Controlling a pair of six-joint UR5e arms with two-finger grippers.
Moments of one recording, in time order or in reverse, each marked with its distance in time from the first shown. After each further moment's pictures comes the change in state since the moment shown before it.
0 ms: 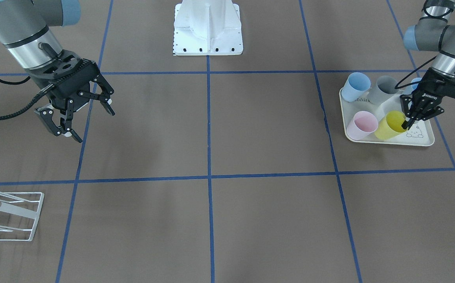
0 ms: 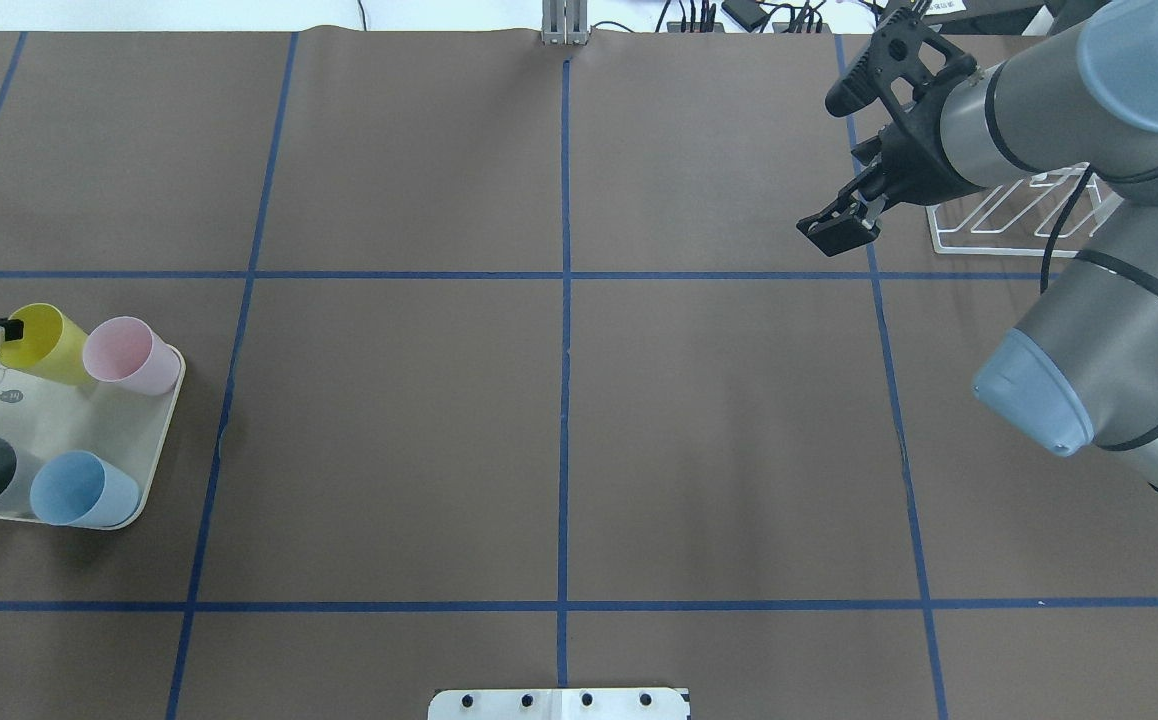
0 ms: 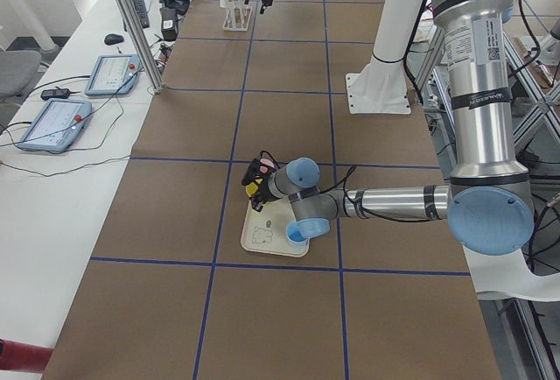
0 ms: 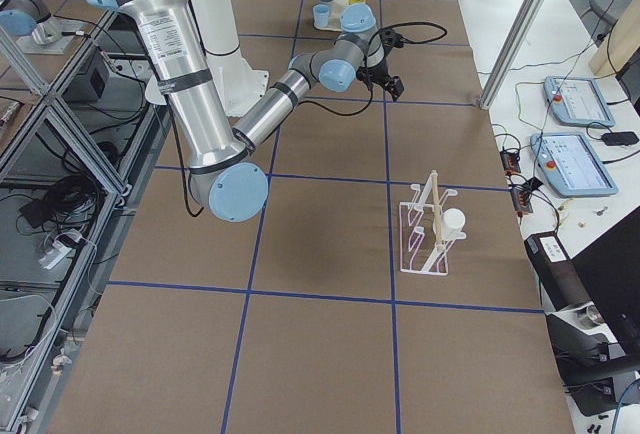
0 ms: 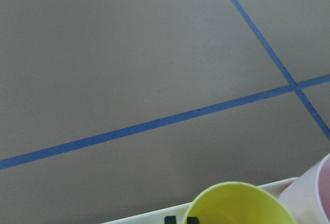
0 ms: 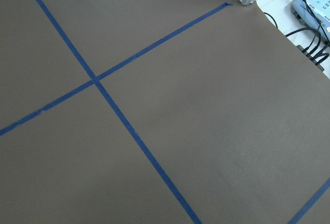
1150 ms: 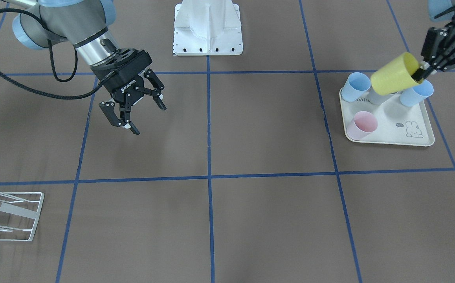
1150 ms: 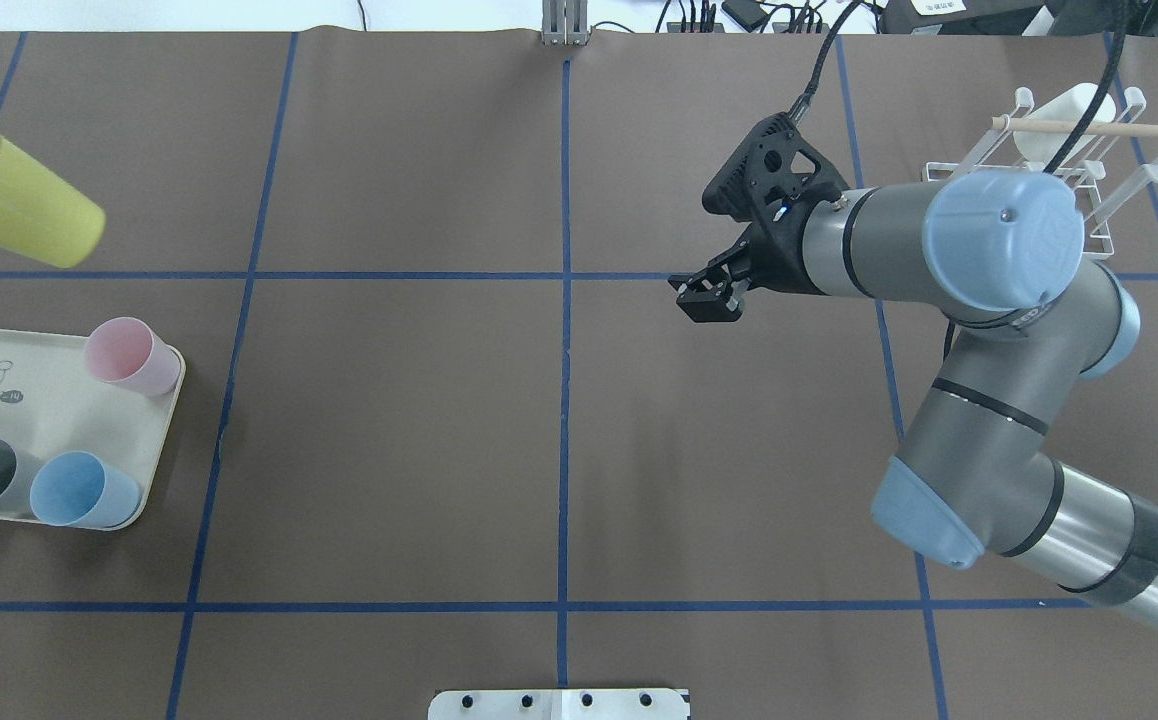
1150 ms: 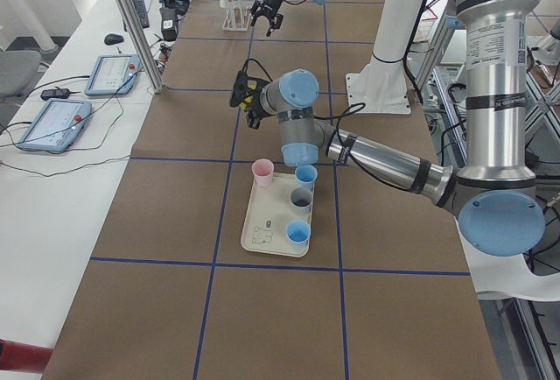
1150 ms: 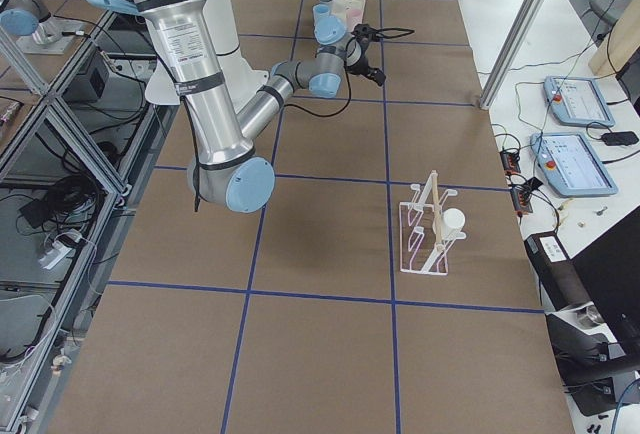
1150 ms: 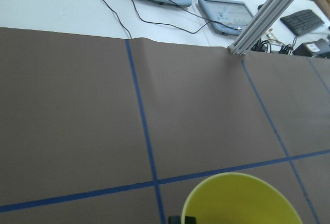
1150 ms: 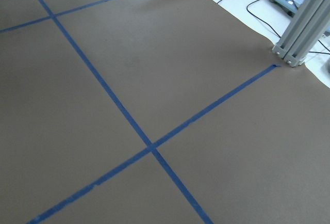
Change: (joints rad) left arm -0.244 -0.152 -0.435 0.247 -0.426 -0.500; right arm -0.244 0.019 -0.088 0.352 -0.271 0.178
